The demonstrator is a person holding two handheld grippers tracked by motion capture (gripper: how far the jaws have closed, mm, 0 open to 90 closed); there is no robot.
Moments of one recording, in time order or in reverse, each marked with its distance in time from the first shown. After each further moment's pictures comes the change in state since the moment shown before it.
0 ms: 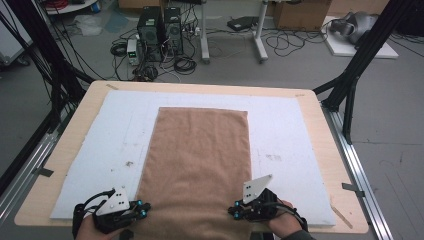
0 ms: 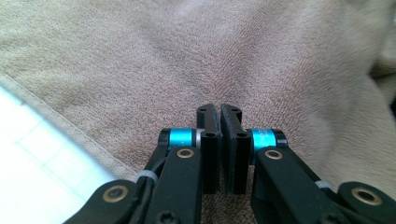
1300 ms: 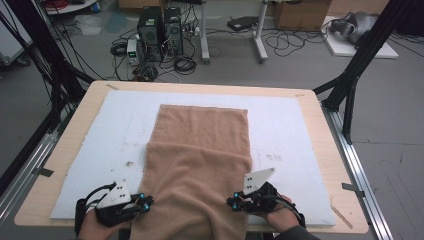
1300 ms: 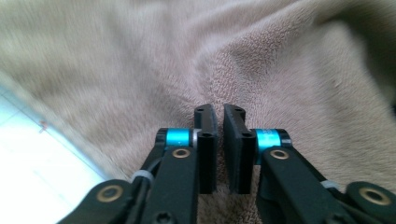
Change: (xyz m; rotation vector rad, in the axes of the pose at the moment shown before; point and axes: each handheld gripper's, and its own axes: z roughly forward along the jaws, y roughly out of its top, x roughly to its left) left arm 0.002 0.013 -0.007 -0.057 0.005 -0.009; right arm -0.007 0.009 -0.008 -0.056 -0.046 0.019
